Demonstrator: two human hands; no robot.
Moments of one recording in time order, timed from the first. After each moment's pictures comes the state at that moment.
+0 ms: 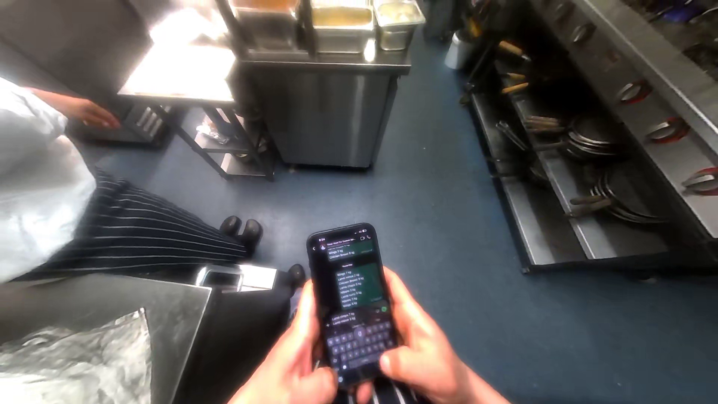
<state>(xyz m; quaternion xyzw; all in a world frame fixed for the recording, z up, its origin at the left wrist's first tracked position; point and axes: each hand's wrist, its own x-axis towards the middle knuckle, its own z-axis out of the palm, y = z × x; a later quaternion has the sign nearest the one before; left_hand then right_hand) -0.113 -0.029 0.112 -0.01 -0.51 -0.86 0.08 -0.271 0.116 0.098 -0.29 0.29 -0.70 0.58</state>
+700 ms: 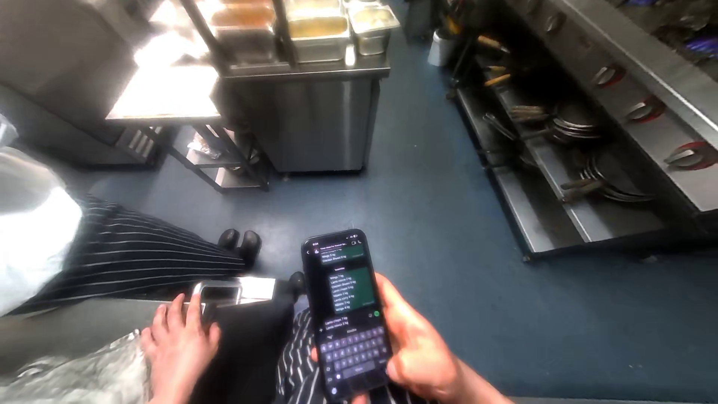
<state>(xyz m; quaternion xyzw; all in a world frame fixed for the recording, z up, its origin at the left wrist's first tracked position) 0.036 -0.154 -0.043 0.45 -0.89 0.04 0.04 -0.276 0.130 0.088 -0.24 0.22 -0.73 0.59</state>
